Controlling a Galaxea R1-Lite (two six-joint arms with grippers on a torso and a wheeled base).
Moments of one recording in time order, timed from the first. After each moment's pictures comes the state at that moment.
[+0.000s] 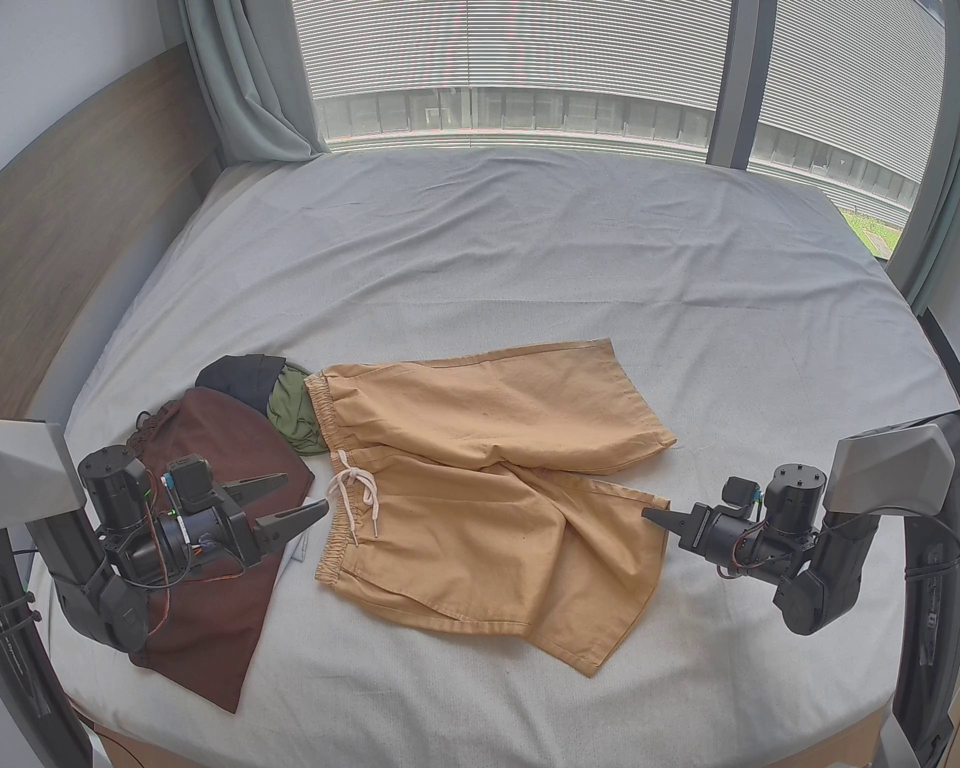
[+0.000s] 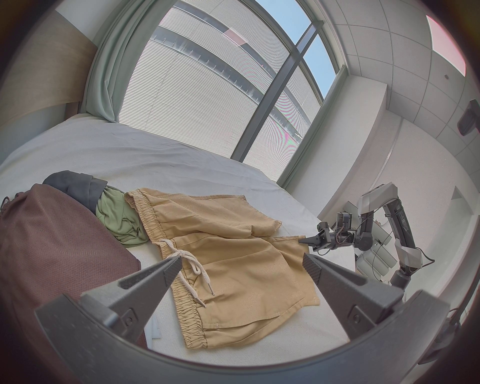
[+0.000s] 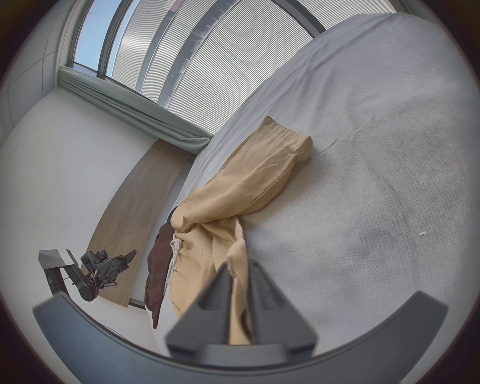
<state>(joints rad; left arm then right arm) -0.01 2.09 -0.36 -1.55 -0.79 -0.15 0.19 2.39 -0.56 -1.55 0.52 0.63</state>
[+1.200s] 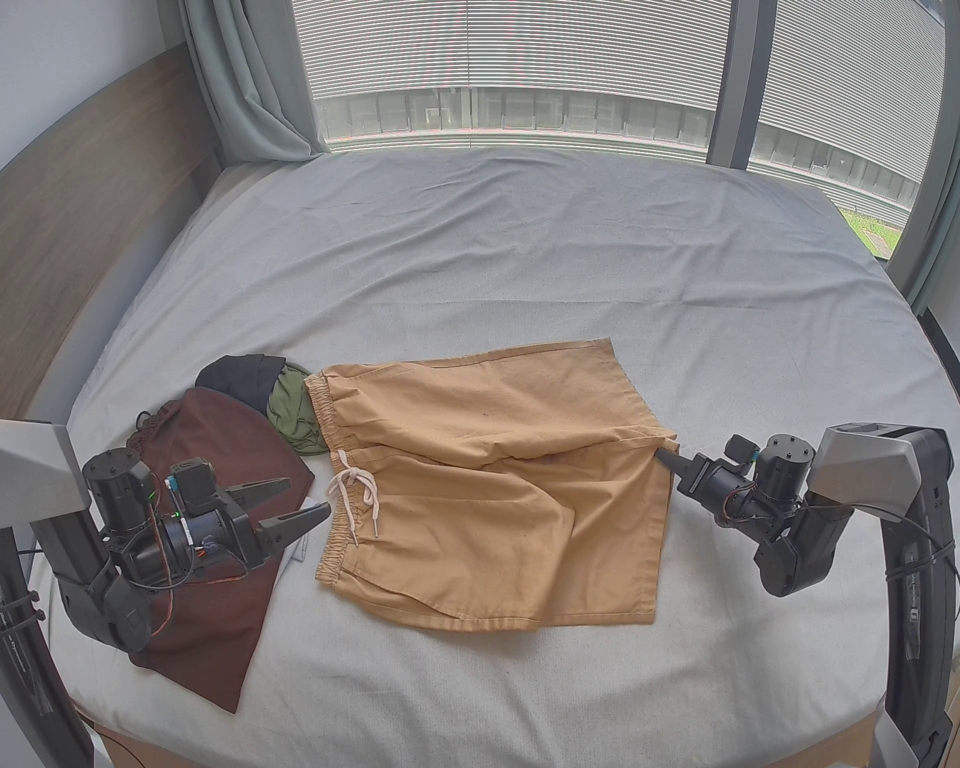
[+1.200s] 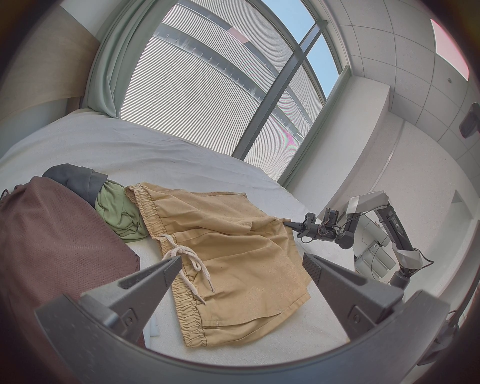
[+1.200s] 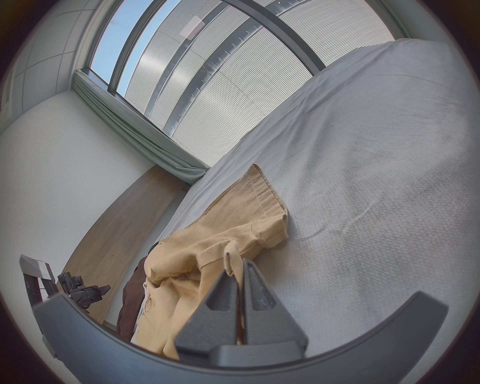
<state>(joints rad) -0.01 2.11 -0.37 -1.55 -0.79 -0.16 0.12 2.53 -0.90 -1.54 0.43 0.63</state>
